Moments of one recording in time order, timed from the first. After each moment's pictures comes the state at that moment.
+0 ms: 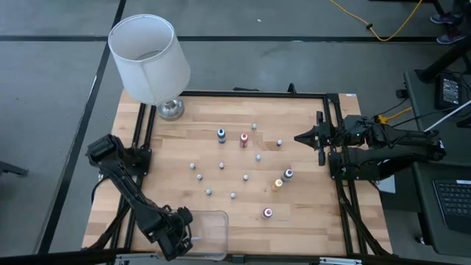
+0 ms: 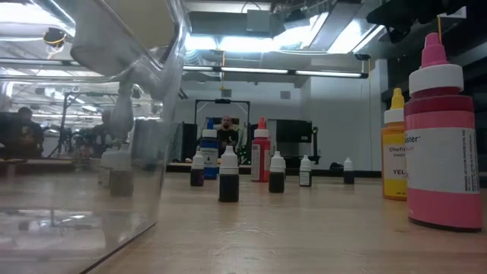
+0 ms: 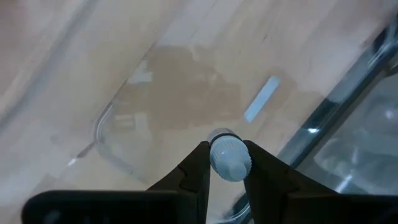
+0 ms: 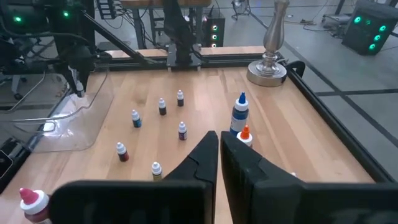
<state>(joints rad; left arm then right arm) -0.89 1.80 1.24 -0.77 -0.13 -1.60 -0.02 0.56 0.66 -0.38 0.05 0.02</state>
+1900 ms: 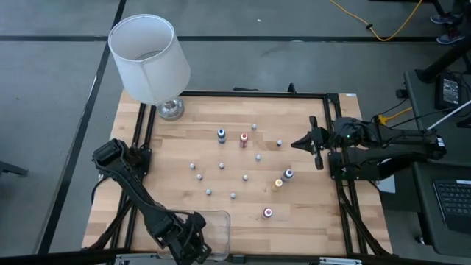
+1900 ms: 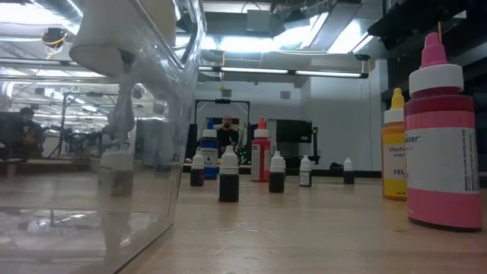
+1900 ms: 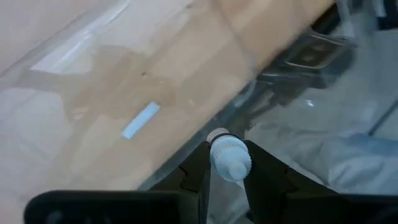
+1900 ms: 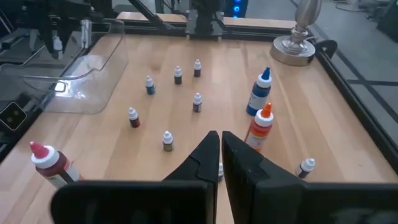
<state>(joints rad) -0.83 1.88 1.45 -0.69 -0.19 -1.77 -0.02 0.63 0.66 -0.43 -0.03 -0.06</state>
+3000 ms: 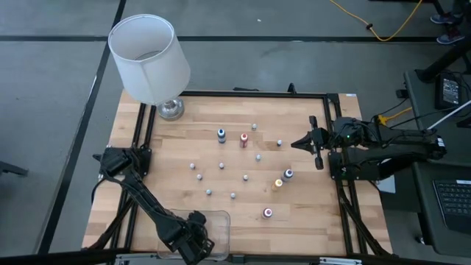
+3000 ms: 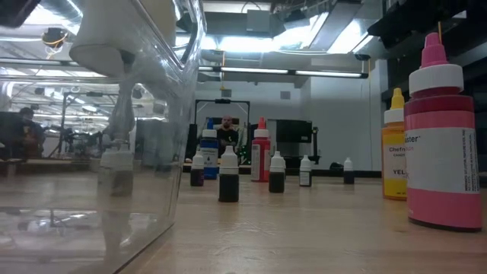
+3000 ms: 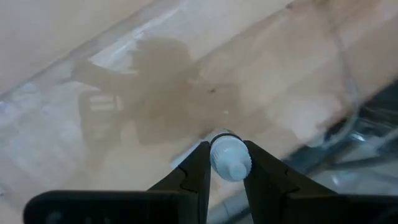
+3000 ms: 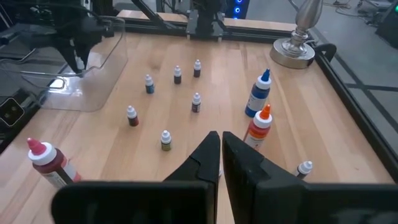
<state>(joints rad) -0.82 2.01 1.44 -0.75 -0.18 -1.87 -0.02 0.63 0.66 -0.43 -0.03 -0.08</state>
